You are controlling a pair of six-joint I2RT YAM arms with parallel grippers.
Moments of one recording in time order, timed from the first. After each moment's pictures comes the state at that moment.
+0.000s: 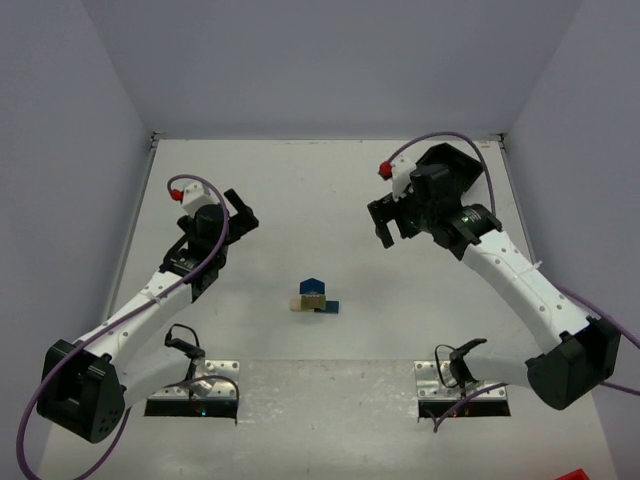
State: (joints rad) left arm -0.35 1.02 0.63 -0.07 -0.47 -0.68; right arm 0.50 1.24 1.13 -0.61 0.00 -0.14
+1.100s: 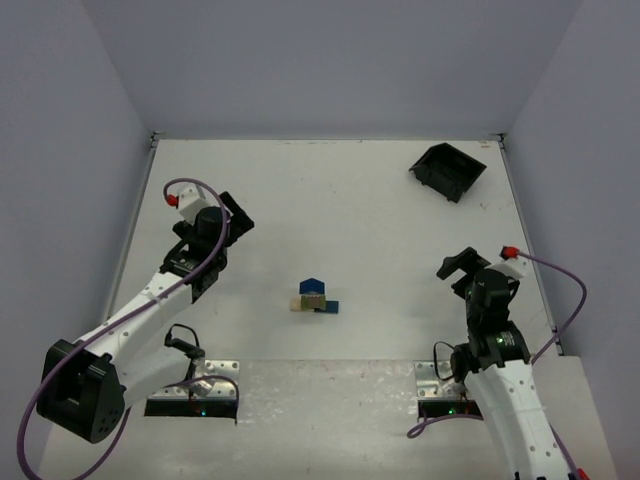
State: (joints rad) left arm -0.35 1.02 0.62 -0.10 -0.56 -0.72; right arm 0.09 0.32 0.21 -0.33 0.33 0.58
